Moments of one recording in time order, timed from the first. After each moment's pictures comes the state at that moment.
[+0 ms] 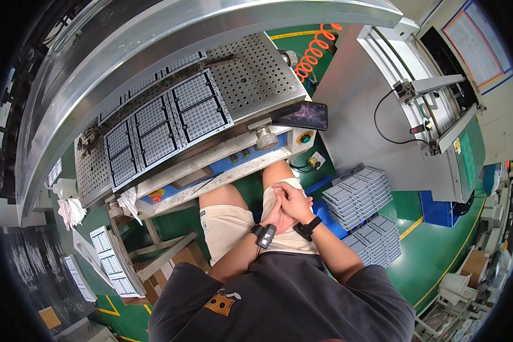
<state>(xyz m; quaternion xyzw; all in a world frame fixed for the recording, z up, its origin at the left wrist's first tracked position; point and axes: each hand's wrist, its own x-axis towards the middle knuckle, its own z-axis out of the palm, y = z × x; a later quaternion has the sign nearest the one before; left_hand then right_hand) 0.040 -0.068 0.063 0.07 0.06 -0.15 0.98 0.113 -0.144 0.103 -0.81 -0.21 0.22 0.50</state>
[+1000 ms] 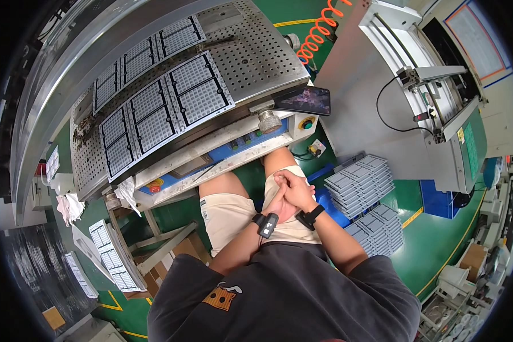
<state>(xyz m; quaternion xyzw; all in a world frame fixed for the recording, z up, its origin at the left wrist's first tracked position) 0.036 -0.078 0.033 0.04 0.10 -0.16 0.98 0.111 -0.145 0.102 -0.81 -0.19 0.24 0.49</state>
